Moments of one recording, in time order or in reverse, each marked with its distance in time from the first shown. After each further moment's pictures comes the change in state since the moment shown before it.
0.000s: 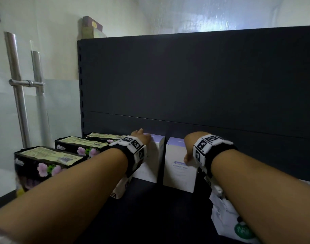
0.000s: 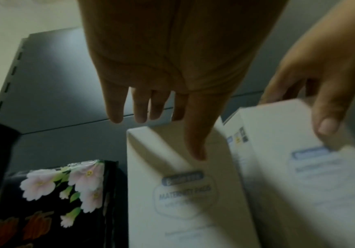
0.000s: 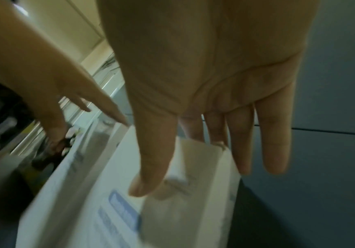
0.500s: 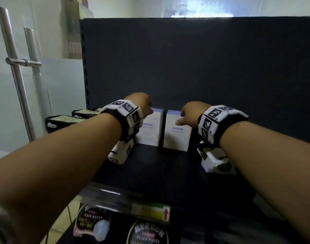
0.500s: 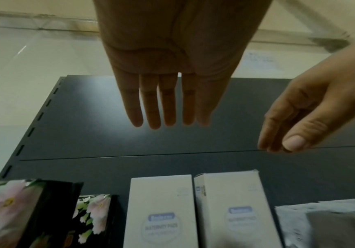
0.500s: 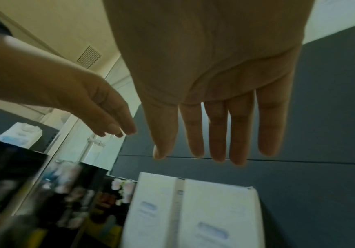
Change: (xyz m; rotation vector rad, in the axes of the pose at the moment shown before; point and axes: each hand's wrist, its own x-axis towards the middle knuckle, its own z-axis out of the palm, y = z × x) left_hand -0.123 -0.018 -0.055 -0.209 0.306 0.162; right_hand -0.115 -0.023 -0.031 0.236 0.092 0.017
